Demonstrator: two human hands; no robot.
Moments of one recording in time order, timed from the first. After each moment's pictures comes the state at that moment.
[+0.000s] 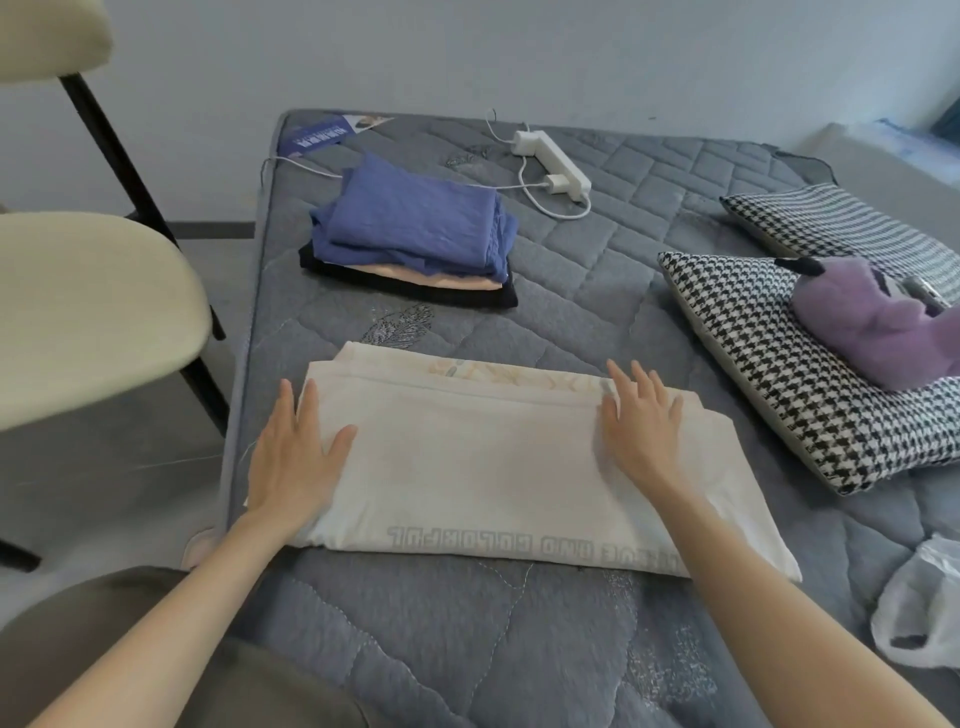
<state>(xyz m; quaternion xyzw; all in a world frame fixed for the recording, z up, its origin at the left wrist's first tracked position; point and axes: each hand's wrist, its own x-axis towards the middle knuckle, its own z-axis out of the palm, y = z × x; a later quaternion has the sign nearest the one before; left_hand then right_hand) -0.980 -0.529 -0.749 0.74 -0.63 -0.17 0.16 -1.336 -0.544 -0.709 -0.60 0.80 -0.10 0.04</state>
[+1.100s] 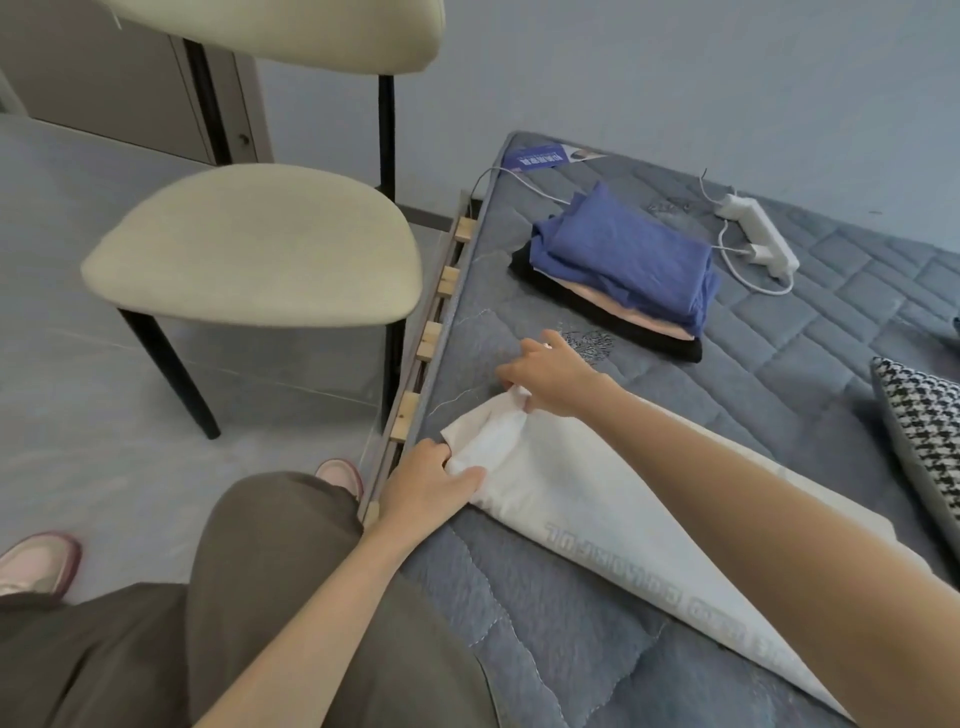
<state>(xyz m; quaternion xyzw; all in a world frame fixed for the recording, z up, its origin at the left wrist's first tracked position) -0.946 -0.456 -0.747 0.75 -0.49 -0.33 0.29 -1.058 -0.613 -0.663 -0.91 0.28 0.26 -0.13</state>
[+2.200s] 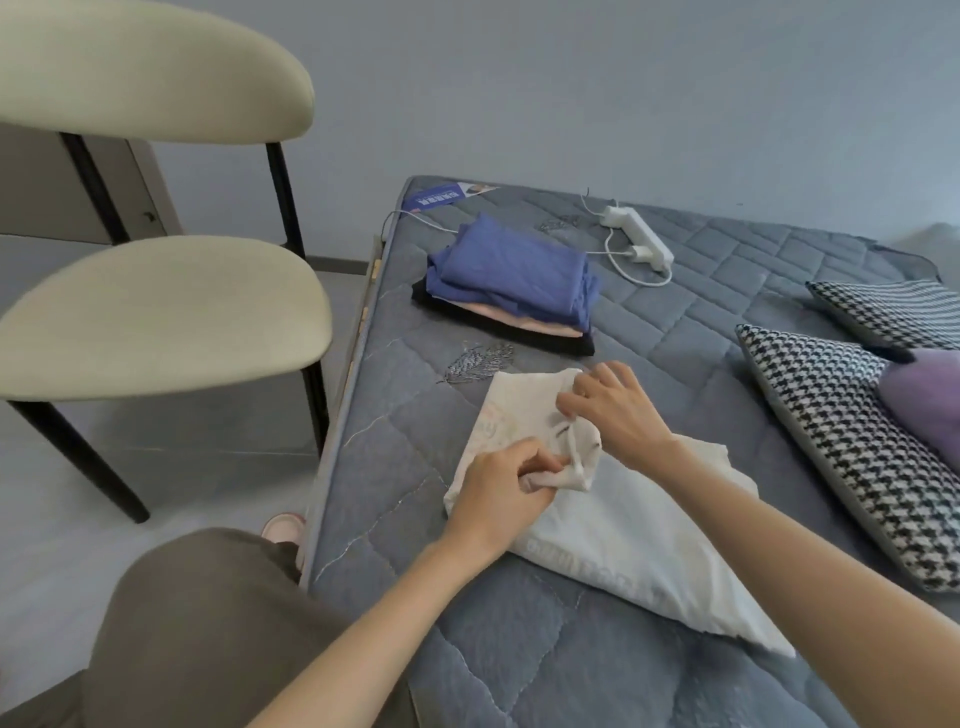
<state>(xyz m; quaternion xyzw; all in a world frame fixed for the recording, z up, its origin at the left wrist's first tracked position) -1.078 -0.465 -0.684 0.52 -0.62 -0.38 0.45 -1.249 -0.581 -0.658 -0.88 0.41 0.00 -0.22</state>
